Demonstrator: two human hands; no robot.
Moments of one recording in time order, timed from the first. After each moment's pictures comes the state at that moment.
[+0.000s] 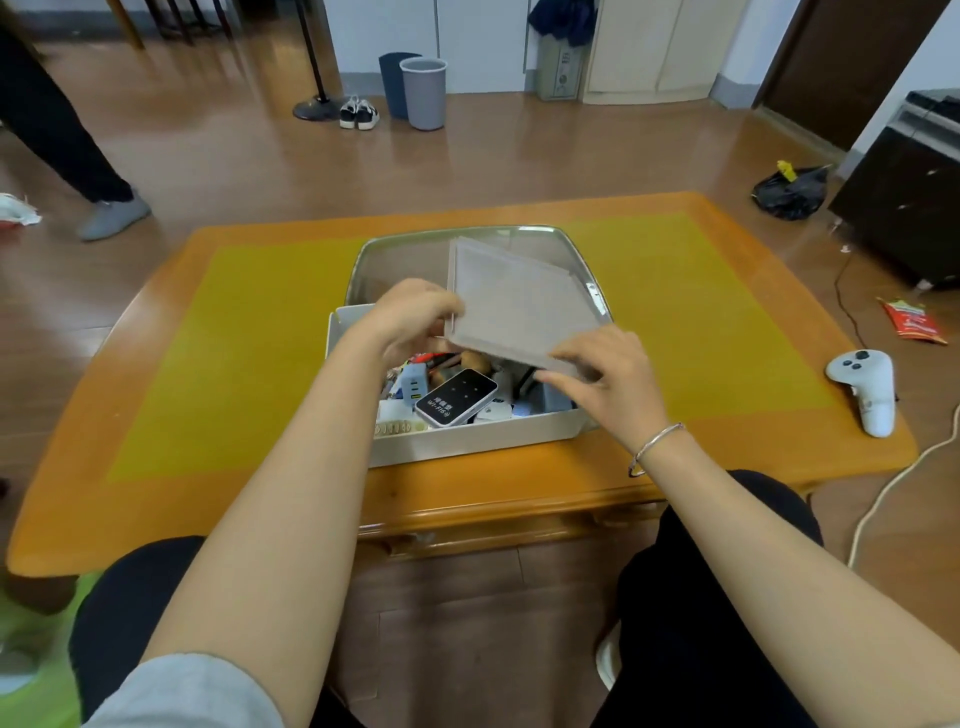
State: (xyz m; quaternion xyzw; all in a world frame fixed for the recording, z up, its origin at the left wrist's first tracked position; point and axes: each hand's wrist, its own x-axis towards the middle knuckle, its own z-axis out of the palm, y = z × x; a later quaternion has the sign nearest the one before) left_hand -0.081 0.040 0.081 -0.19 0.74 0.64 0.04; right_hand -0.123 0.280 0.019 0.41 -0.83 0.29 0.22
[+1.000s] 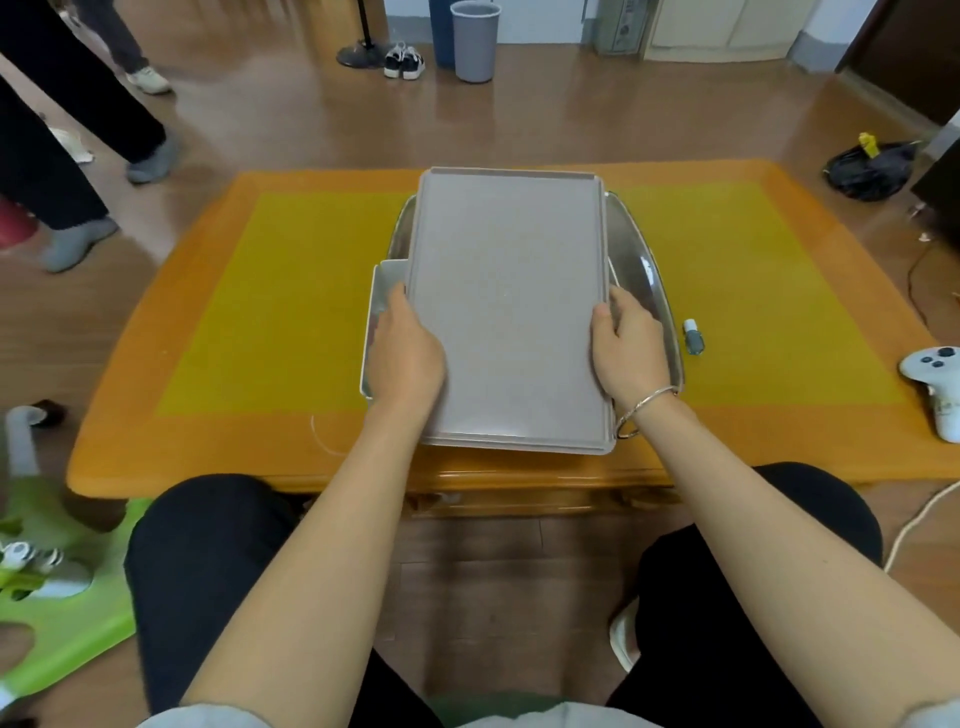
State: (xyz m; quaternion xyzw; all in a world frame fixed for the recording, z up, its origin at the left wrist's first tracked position) left_hand -0.016 0.038 0.008 -0.36 0.85 0.31 -0.23; right_hand -0.125 0.227 -0.001 0.18 -0.87 0.45 0.06
